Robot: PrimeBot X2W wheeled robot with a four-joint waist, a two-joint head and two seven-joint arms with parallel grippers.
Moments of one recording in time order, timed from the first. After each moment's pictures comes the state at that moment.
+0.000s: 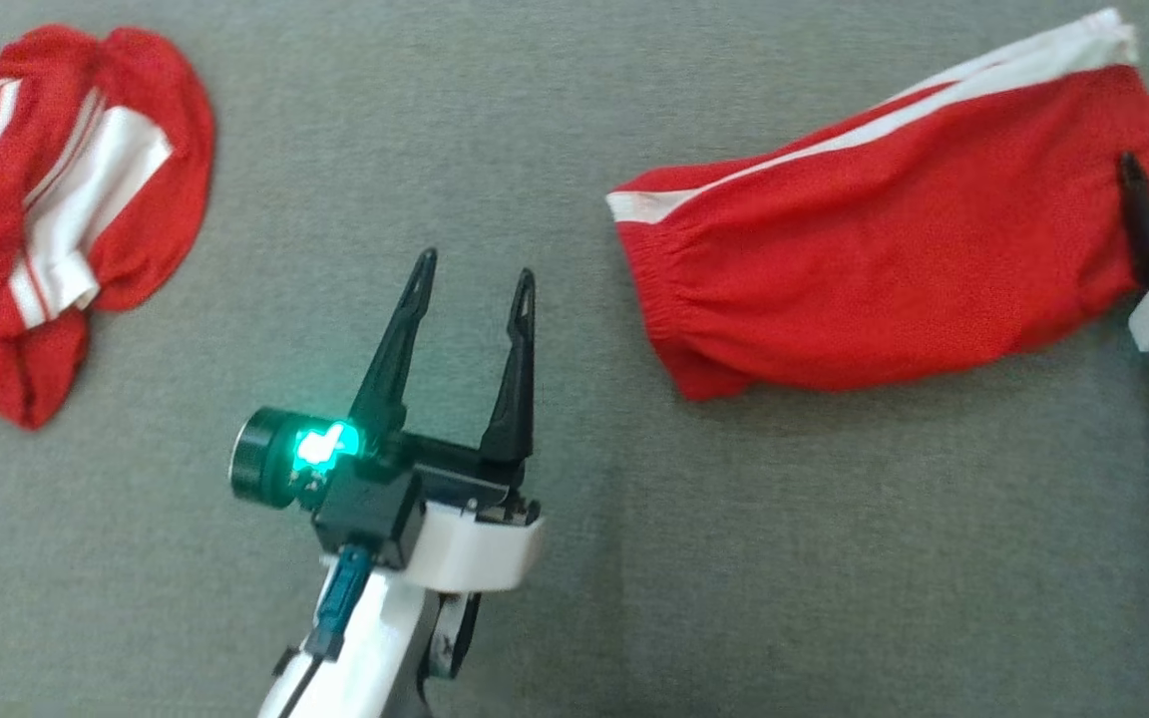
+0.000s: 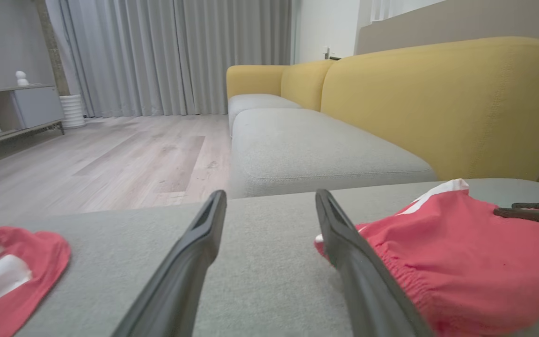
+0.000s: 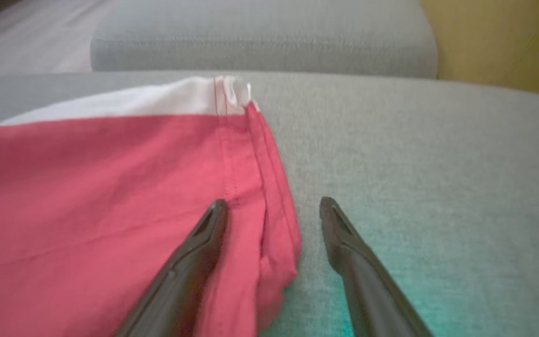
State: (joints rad) left arm -0.29 0.05 -0.48 0.07 -0.14 0.17 -0.26; right arm -0.77 -0.54 0.52 0.94 0.67 0.13 -0.16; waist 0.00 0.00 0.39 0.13
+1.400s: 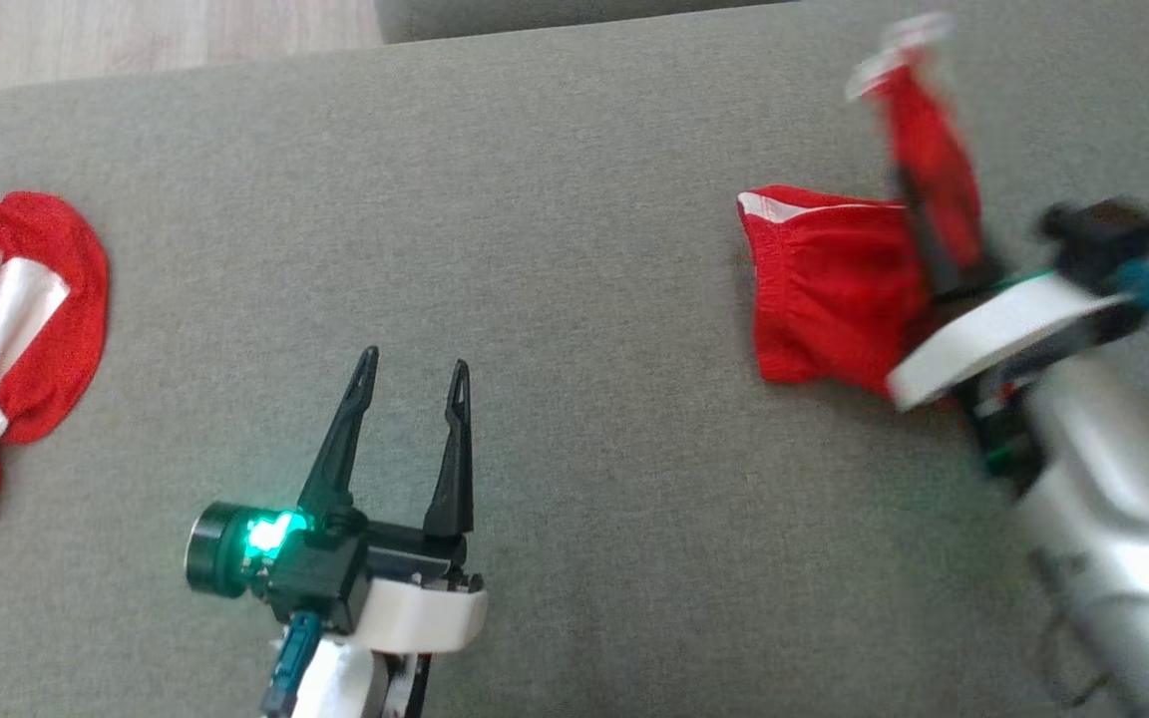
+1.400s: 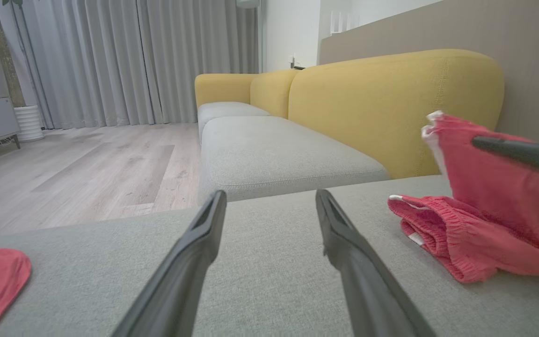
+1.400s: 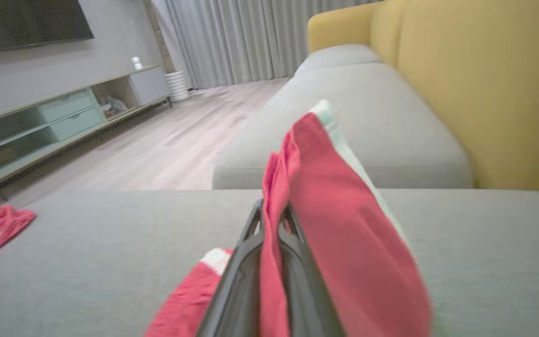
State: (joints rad) left arm -0.11 0.05 -0.35 0.07 -0.08 0.10 -0.26; right arm -0.61 -0.34 0.51 0.58 0.62 0.13 -0.20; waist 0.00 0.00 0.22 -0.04
